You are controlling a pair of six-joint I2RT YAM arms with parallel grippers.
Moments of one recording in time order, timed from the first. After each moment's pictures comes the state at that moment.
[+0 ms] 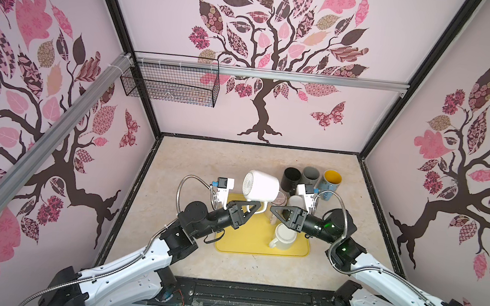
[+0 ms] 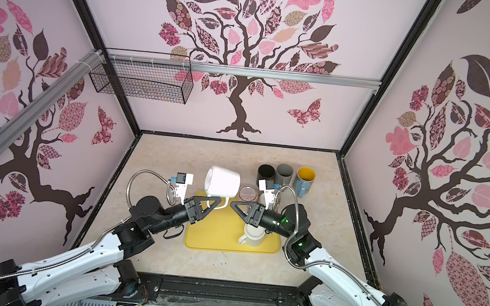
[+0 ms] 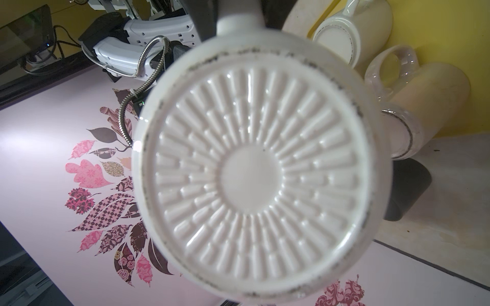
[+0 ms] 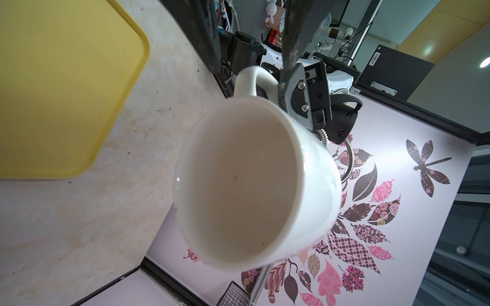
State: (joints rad) left arm -0.81 0.90 0.52 0.48 0.27 -0.95; right arm 0.66 0.94 0.48 0.59 -0.60 1.10
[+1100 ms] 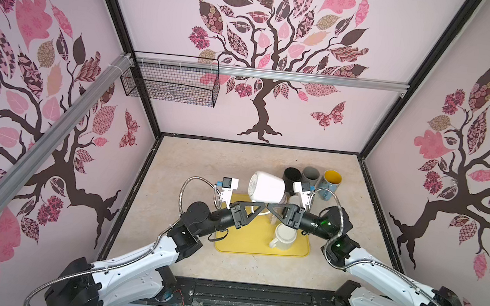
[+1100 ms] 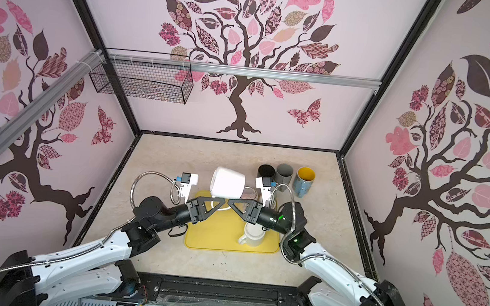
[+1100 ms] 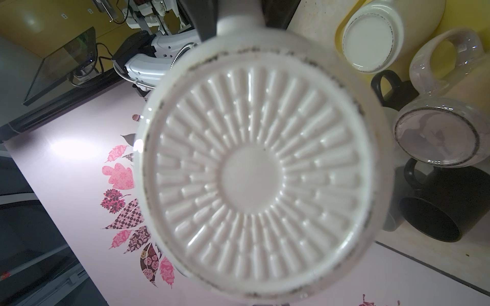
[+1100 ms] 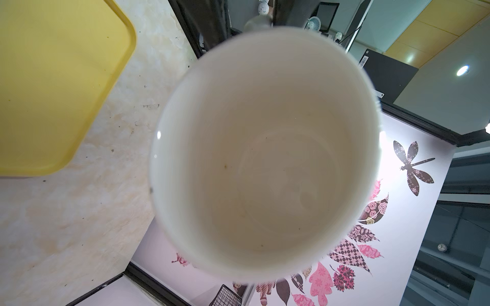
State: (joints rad) left arm -0.81 0.98 0.50 0.65 0.35 -1.03; right arm 0.66 1.04 0.49 0.71 -0.62 1.15
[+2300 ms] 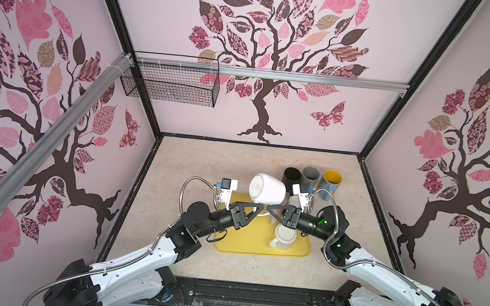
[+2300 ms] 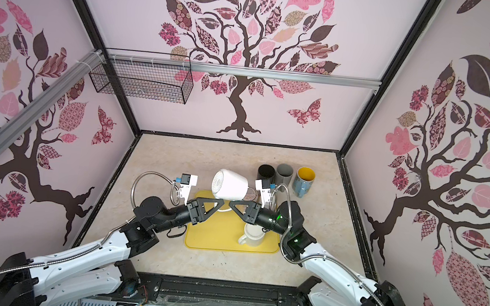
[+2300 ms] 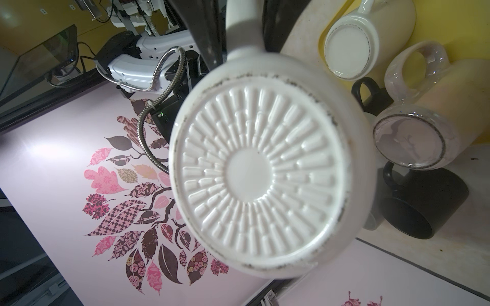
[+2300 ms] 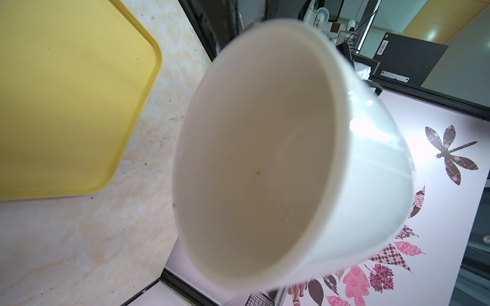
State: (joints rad) left arm -0.80 0.96 0.49 0.58 0.34 -0.98; right arm 0.66 1.02 0.49 0.57 -0.58 1.10
